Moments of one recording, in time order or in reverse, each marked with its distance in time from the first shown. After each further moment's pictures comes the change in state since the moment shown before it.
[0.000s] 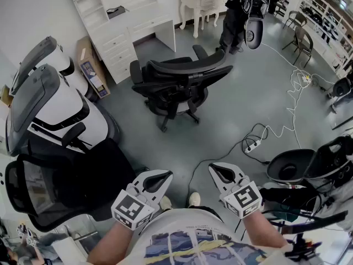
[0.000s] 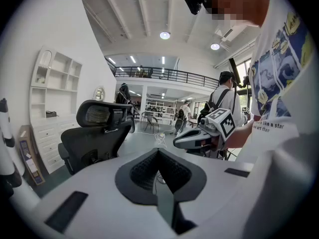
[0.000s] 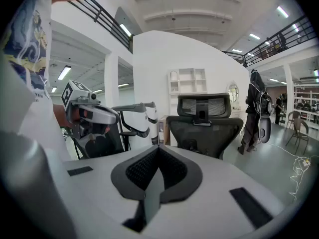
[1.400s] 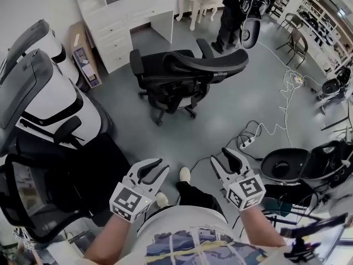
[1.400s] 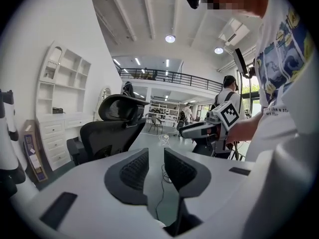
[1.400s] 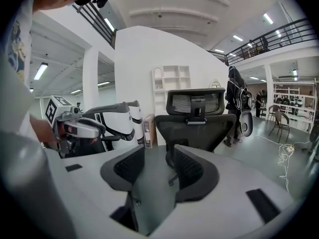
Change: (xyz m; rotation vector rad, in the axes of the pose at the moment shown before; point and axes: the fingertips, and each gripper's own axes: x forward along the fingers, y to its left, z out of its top) left arm -0.034 0.099 -0.037 -0.026 -0.026 0.015; right arm 0.068 -0.005 0.020 0.113 0.013 -0.204
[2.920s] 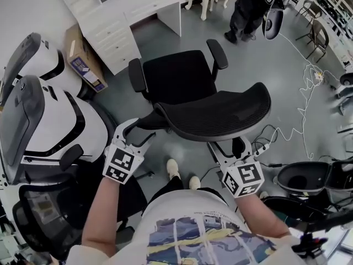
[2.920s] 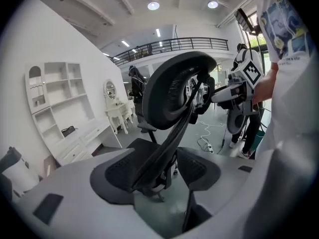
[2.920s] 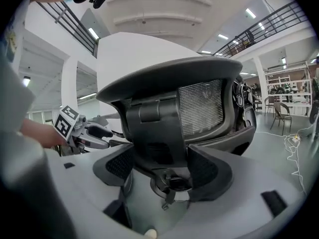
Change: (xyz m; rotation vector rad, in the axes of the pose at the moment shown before) left arm 0.156 0.265 0.046 0.288 0.304 0.187; right arm 0.190 -0.140 0.088 0.134 -0.075 -0.057
